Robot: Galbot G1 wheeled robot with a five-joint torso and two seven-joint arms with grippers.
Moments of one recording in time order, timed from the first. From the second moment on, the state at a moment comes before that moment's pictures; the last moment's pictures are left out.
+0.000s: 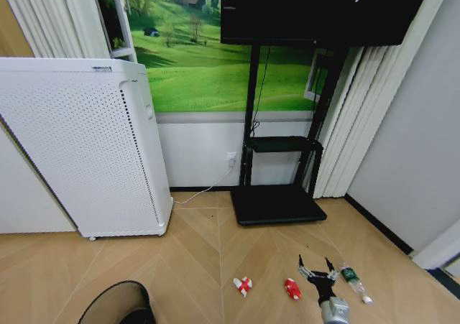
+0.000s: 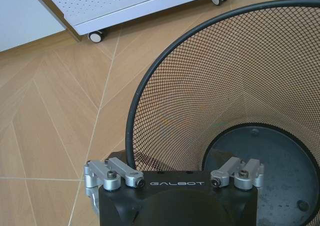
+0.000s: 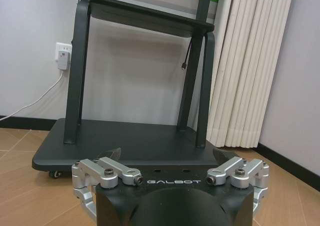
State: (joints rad) left arm 1.93 -1.16 -0.82 -1.97 -0.28 0.60 -0.17; right arm -1.54 1.44 0.78 1.65 0.06 0.23 0.02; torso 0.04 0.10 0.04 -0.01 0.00
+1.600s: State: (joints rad) left arm 1.86 -1.17 -0.80 -1.97 -0.04 0.36 -0.19; right arm -1.53 1.45 0.78 1.63 0.04 0.26 0.02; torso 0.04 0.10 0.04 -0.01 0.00
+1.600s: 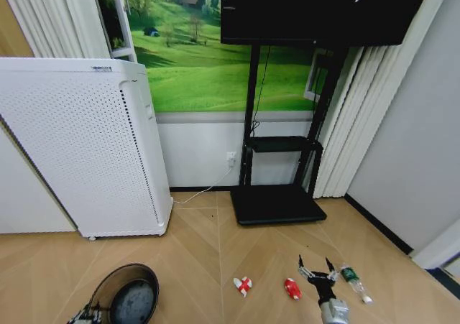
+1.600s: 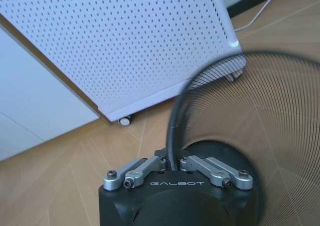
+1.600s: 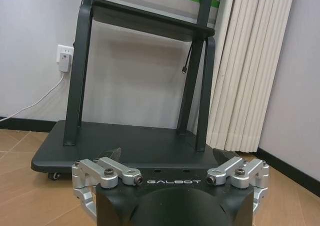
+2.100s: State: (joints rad) left arm 1.83 -1.18 -0.81 -2.00 0.04 0.27 -0.15; right arm -1.53 1.45 0.78 1.62 0.04 0.27 0.03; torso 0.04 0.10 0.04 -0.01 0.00
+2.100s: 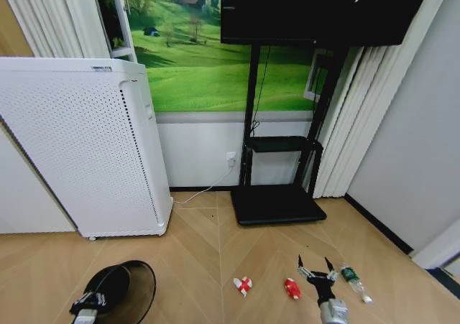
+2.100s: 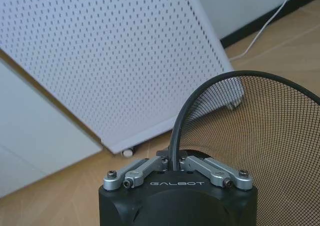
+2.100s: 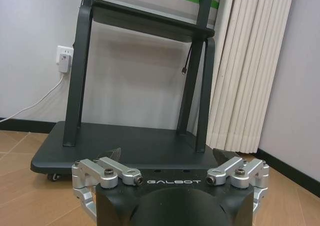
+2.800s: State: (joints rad) left arm 1.64 -1.11 -0.86 -2.17 0.03 -0.02 0.06; right arm -1.59 1.41 0.74 1.65 0.24 0.13 -0.02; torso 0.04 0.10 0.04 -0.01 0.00
